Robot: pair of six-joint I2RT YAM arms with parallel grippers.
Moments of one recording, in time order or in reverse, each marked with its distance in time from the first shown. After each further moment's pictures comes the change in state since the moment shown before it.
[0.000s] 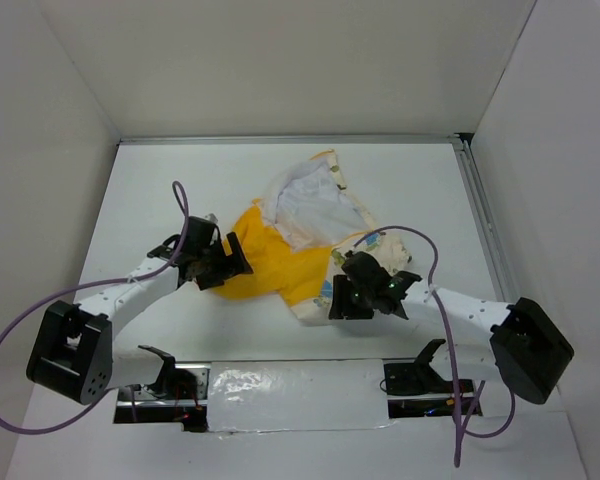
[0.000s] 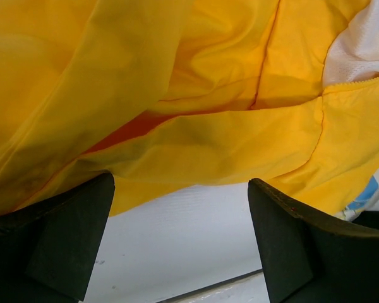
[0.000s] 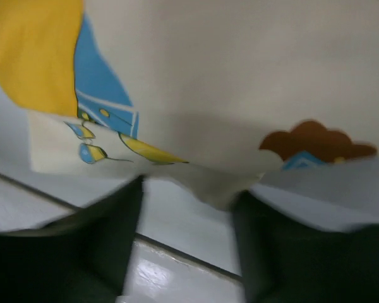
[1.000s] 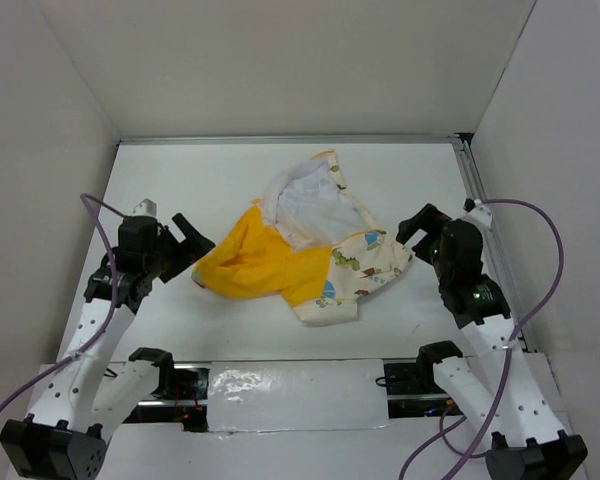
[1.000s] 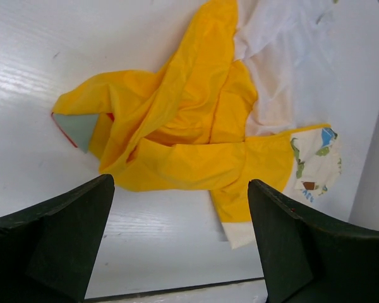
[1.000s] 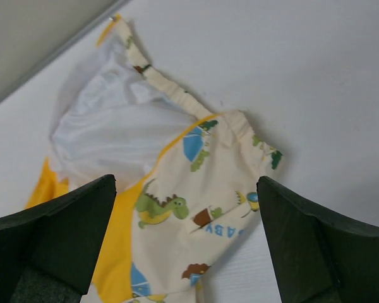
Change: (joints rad) left arm 0.204 -0.452 0.091 -0.274 -0.075 -0.050; right arm -0.557 -0.464 0.202 -0.062 0.306 -0.130
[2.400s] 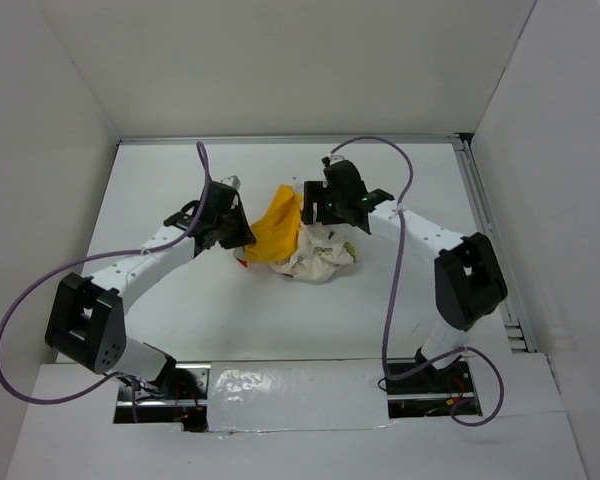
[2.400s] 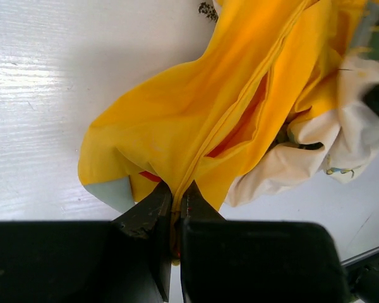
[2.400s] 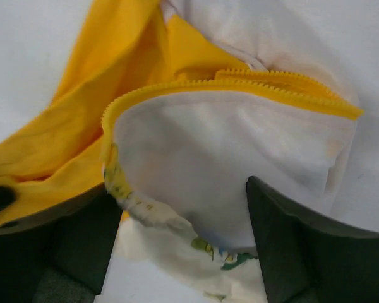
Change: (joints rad) left arm -0.285 0.640 0.241 0.251 -0.014 0.153; right arm 0.355 0.930 0.527 0.154 -0.249 -0.191
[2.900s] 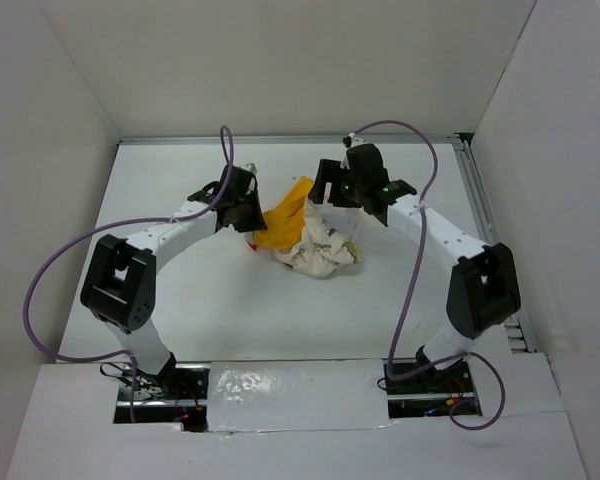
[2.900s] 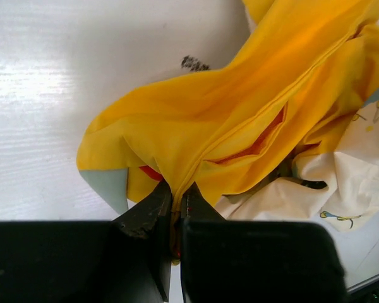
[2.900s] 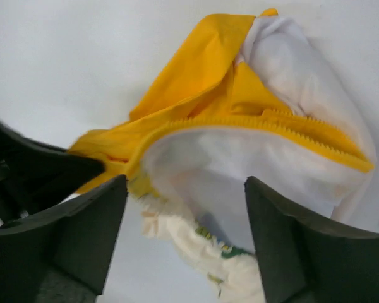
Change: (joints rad) left arm 0.000 0.255 0.230 0.007 0.020 0.057; right arm -0.103 0.020 0.075 -0.003 -0.093 0.048
